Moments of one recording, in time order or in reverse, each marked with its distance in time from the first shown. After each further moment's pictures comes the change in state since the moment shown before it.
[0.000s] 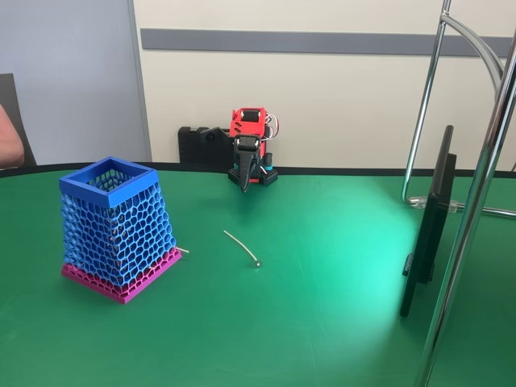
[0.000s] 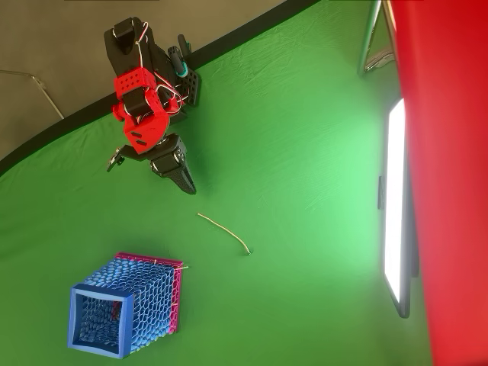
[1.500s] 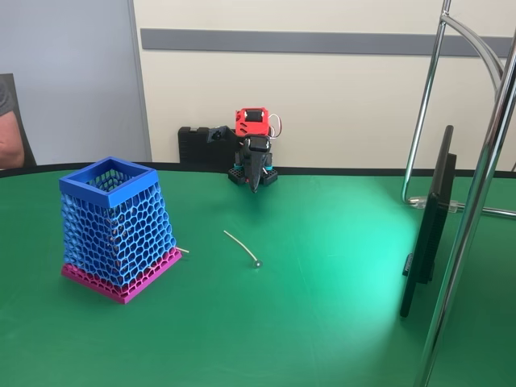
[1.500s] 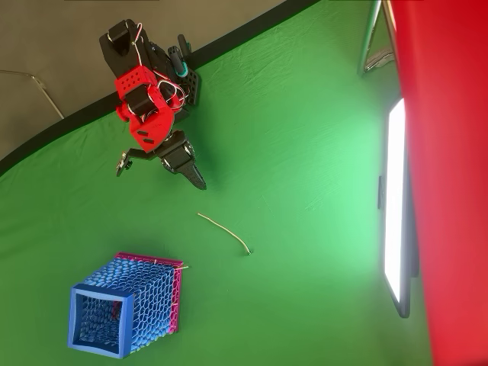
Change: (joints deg) arm -6.9 0.0 0.0 0.0 -7.7
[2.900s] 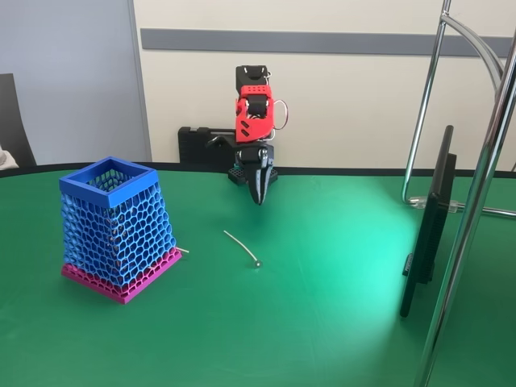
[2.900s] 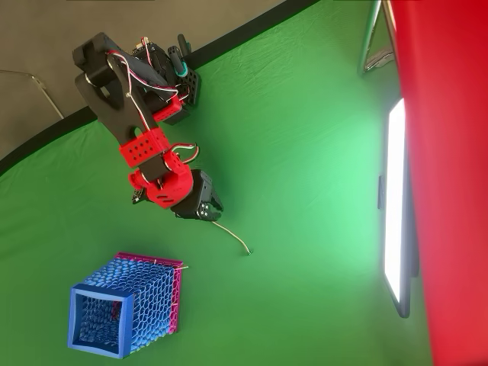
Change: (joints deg) arm -0.6 -87.6 -60.4 3.2 41.2
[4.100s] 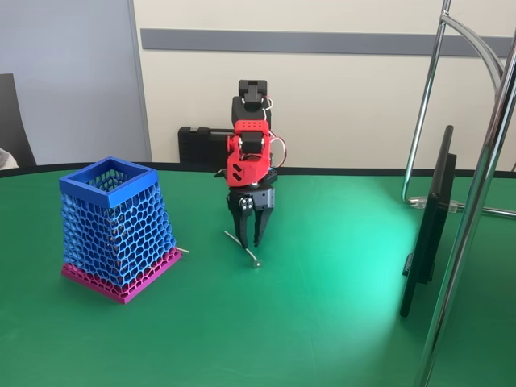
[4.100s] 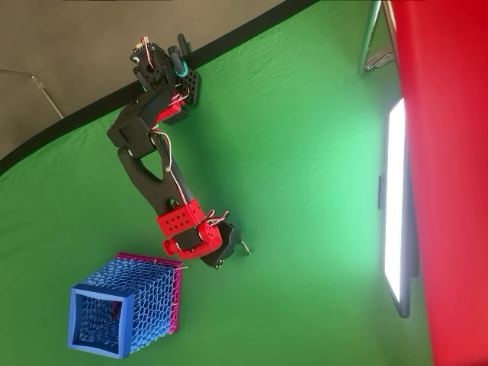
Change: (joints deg) arm 2.2 -48.3 -49.6 13.7 29.6
